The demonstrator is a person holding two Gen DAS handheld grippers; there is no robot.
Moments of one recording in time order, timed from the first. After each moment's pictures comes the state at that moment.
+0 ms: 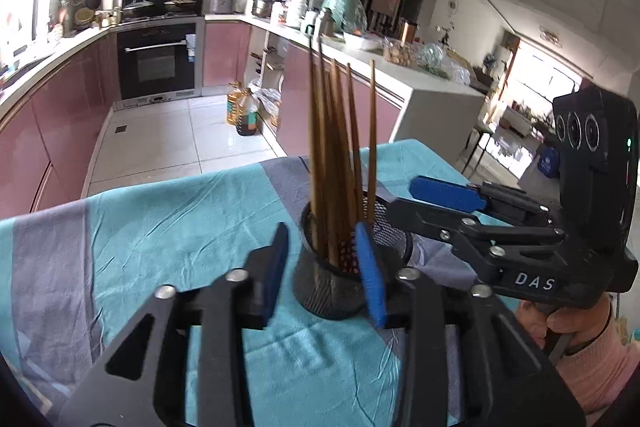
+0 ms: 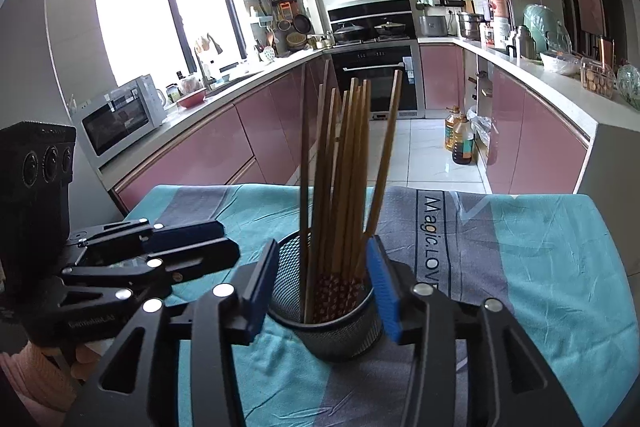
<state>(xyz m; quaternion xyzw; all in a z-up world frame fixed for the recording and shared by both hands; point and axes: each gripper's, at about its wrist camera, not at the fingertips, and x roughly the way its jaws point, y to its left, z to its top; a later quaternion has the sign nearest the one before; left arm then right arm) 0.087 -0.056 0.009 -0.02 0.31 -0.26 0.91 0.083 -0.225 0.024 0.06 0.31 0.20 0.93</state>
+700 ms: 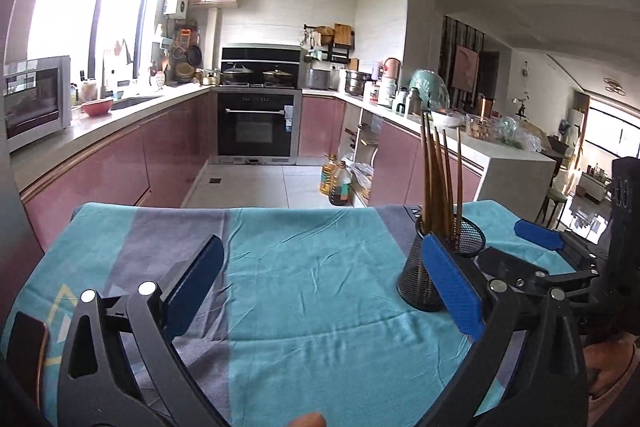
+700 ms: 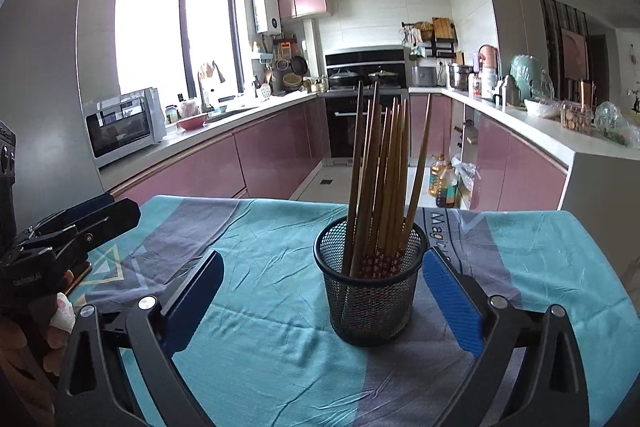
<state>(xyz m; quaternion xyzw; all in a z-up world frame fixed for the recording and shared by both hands) -0.016 0.036 0.017 -0.03 0.18 -0.08 0.98 0.014 -0.182 0.012 0.03 0.21 0.16 0.96</state>
